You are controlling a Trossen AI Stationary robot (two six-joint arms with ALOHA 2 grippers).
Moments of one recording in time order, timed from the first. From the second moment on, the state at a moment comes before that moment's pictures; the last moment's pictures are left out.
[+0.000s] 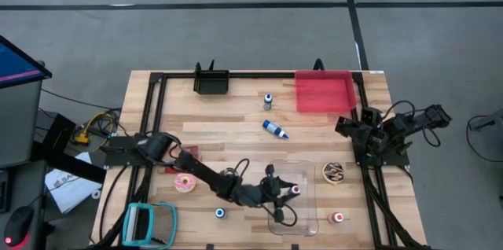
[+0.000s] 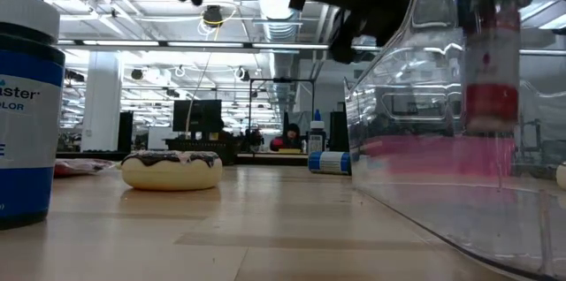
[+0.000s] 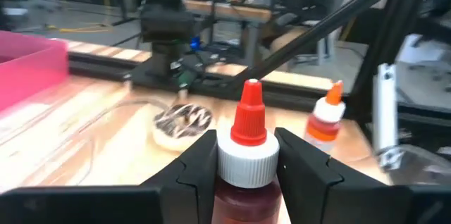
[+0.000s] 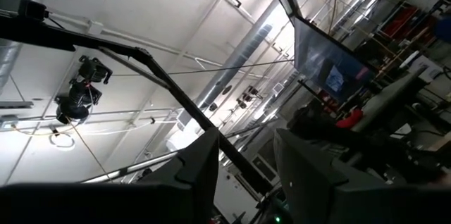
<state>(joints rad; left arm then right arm) -0.46 2.26 1.41 0.73 -0.62 -0.18 0.40 0.10 0.05 0.65 0.32 0.71</state>
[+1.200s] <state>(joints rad) -0.50 2.11 1.41 0.63 -0.89 -0.10 0.46 0.27 0.05 0.76 0.34 0.70</state>
